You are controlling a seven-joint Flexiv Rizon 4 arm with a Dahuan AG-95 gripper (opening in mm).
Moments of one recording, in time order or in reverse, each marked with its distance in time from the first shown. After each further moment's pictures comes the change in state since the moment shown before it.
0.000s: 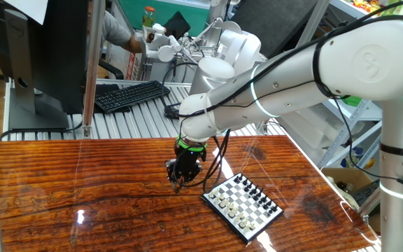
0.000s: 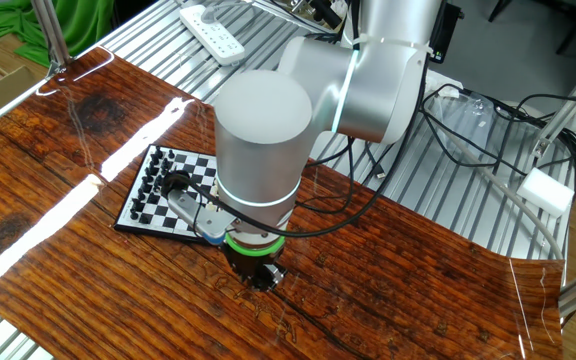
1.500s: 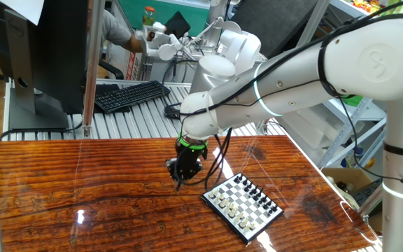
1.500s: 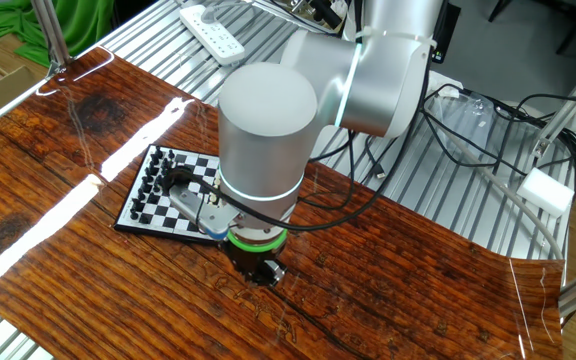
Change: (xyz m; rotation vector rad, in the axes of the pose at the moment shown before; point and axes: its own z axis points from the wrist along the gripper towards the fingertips) arm 0.002 -0.001 -0.014 0.006 0.003 -0.019
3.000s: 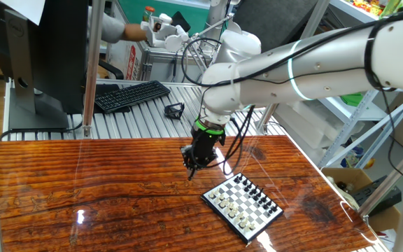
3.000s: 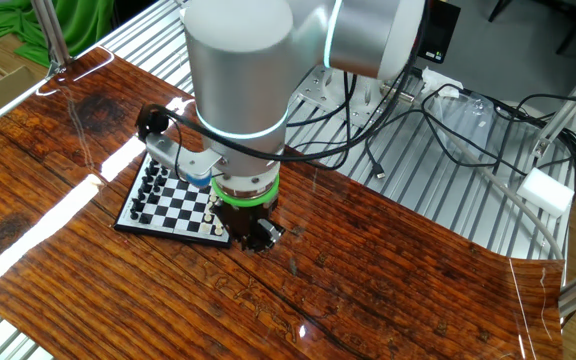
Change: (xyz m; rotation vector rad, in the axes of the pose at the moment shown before) arm 0.017 -0.023 -0.063 -0.061 0.014 -0.041
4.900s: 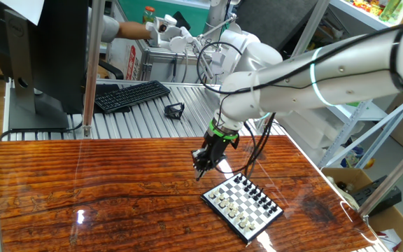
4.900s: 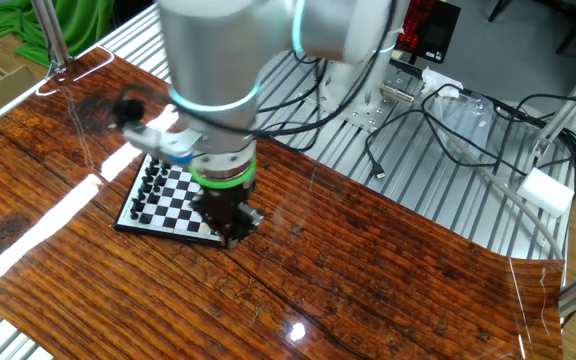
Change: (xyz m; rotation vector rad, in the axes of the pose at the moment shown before) arm -0.020 -0.048 0.007 -0.046 -0.047 -0.190
